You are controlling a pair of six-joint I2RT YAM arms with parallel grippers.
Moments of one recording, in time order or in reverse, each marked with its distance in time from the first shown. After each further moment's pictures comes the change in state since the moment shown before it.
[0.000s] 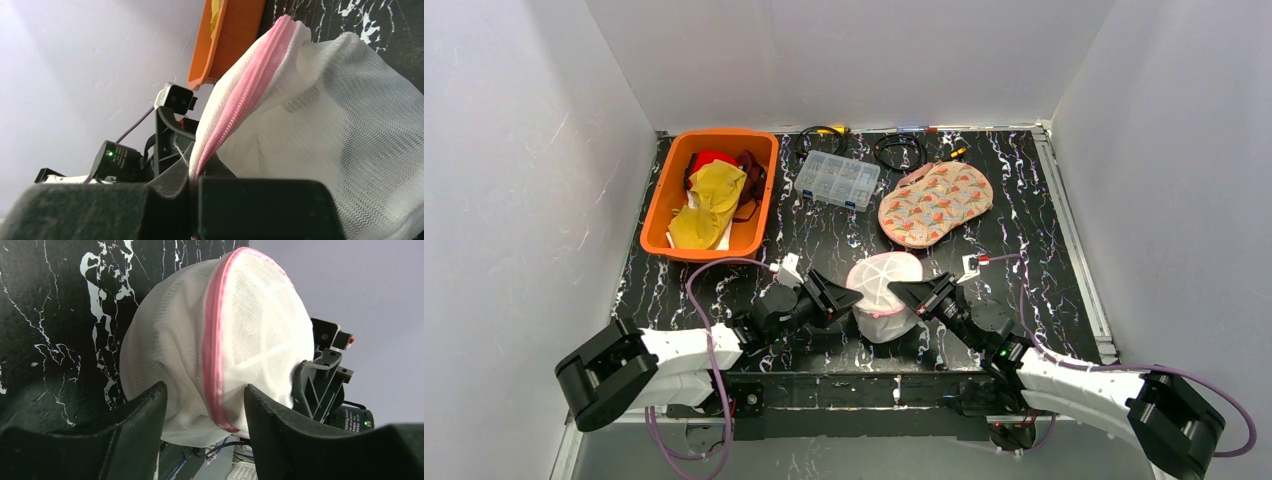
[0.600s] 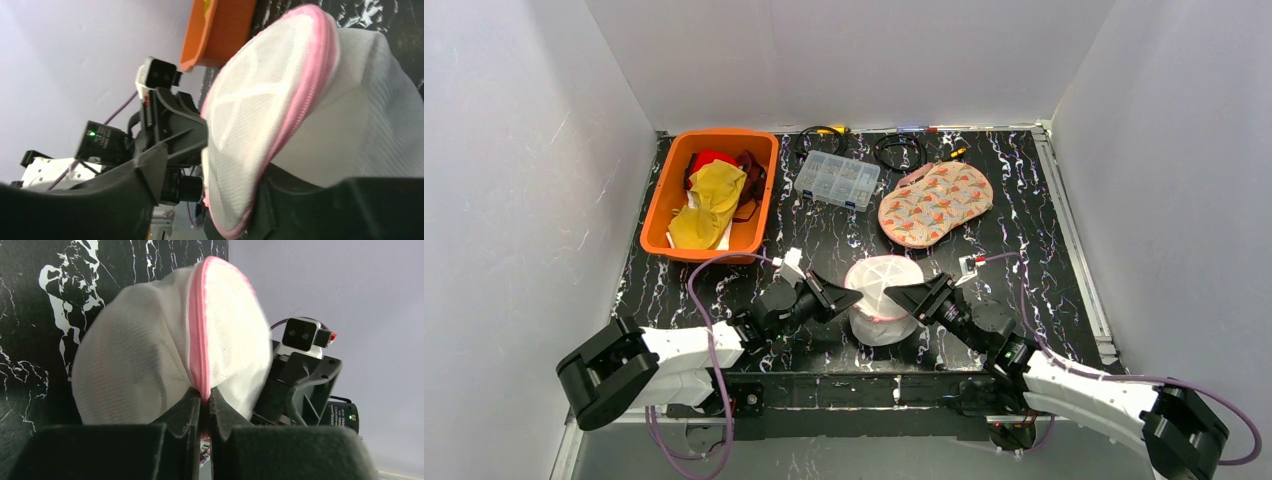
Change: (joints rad) left arm 0.000 0.042 0.022 0.087 0.018 0.027; right arm 0.016 -0.077 0.005 -0.087 -0.043 -0.002
